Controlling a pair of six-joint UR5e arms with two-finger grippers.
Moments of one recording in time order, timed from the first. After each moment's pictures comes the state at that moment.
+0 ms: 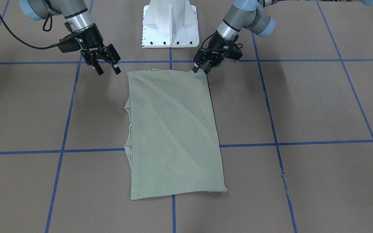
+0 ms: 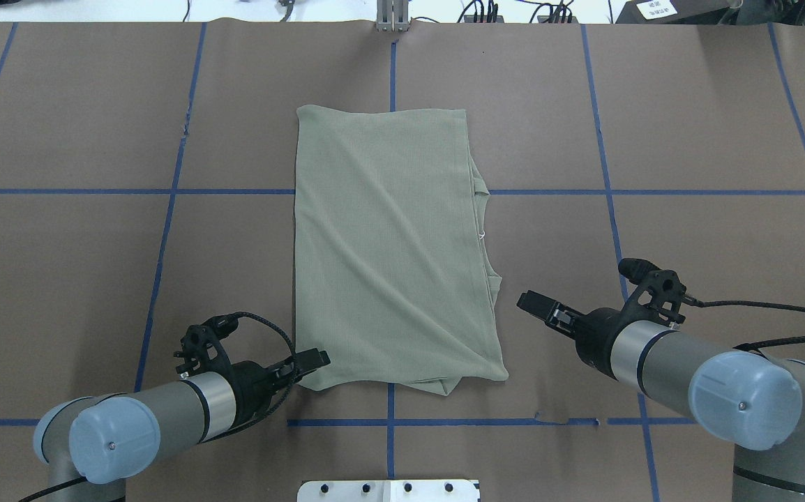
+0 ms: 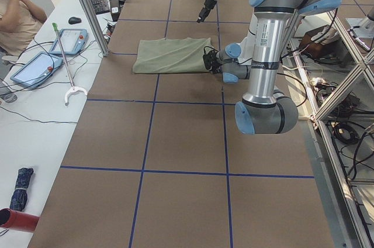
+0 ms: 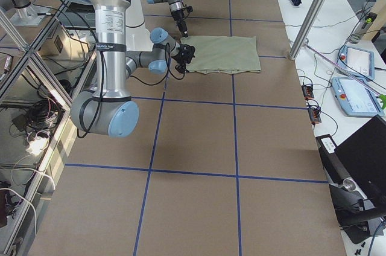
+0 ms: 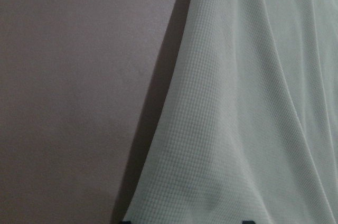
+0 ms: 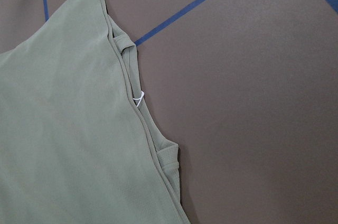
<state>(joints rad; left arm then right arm) -0.16 -1.77 -1.81 -2.48 -1.37 -1.84 0.27 -1.58 2.09 -0.93 1.33 1.82</state>
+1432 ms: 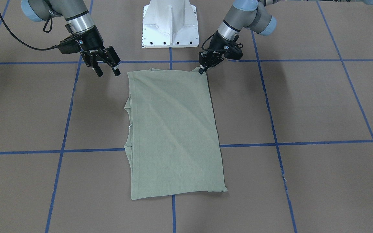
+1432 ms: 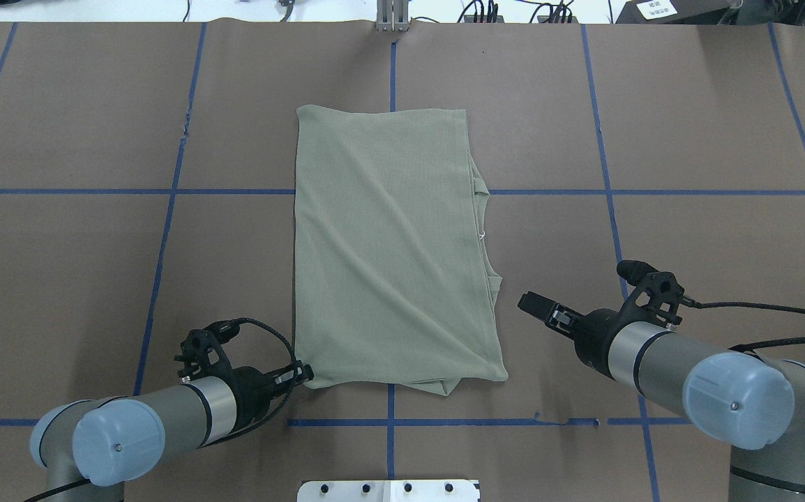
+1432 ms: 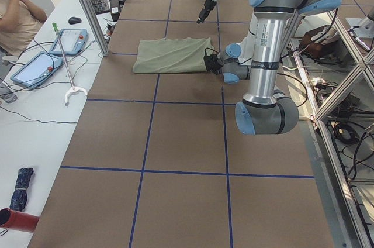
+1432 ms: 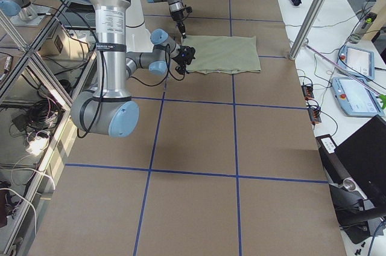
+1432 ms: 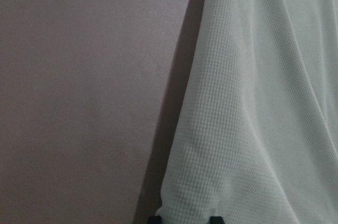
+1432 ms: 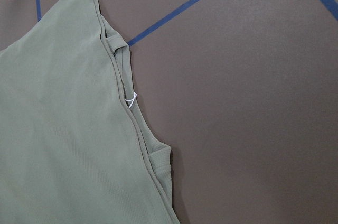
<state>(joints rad) -0.15 -1.77 -1.81 -2.43 -1.37 -1.83 0.27 -1.57 2.07 -0.93 1.32 1.82</state>
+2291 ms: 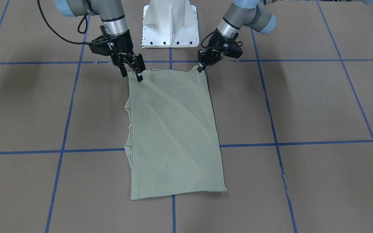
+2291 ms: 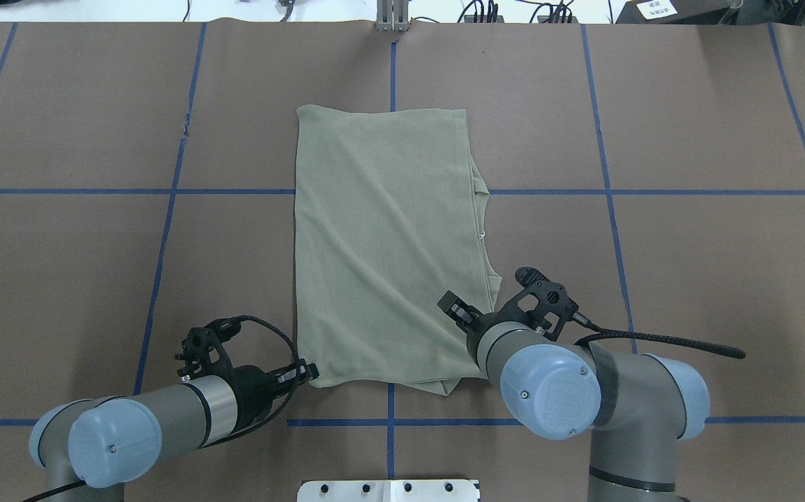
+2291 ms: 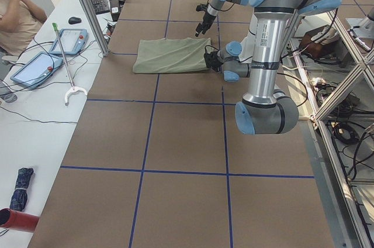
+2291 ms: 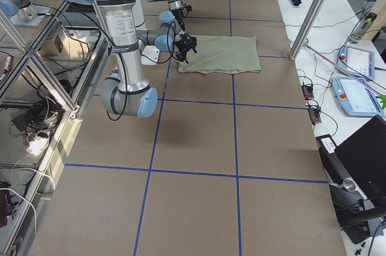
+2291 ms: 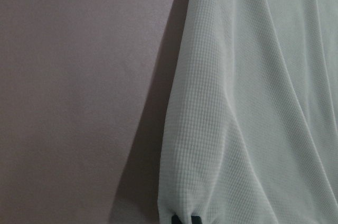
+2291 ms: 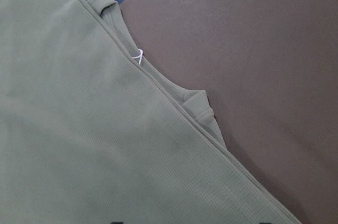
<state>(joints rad) -0.15 -1.78 -1.84 -2.43 -1.37 -1.83 0.22 -1.20 1.95 -1.43 1.32 2.10</state>
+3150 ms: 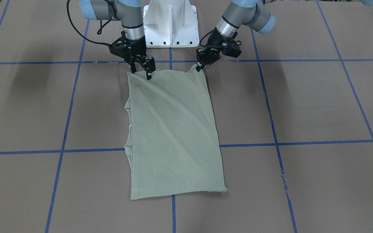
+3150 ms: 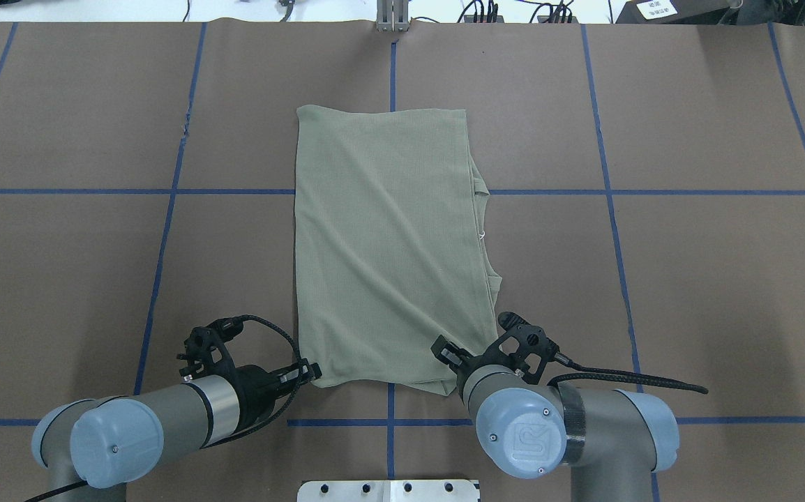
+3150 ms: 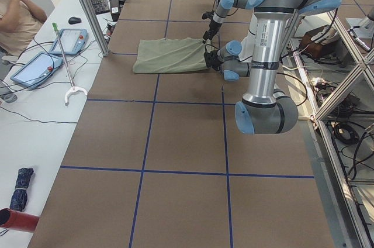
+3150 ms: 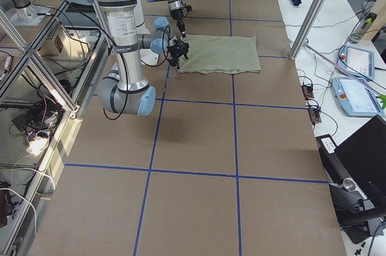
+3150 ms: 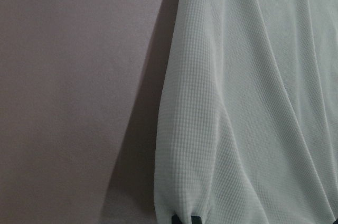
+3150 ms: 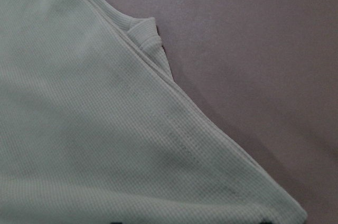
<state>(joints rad) -0.15 -1.78 -1.84 -2.43 -1.37 -1.83 0.14 -1.19 1.89 -1.45 1.32 2.12</state>
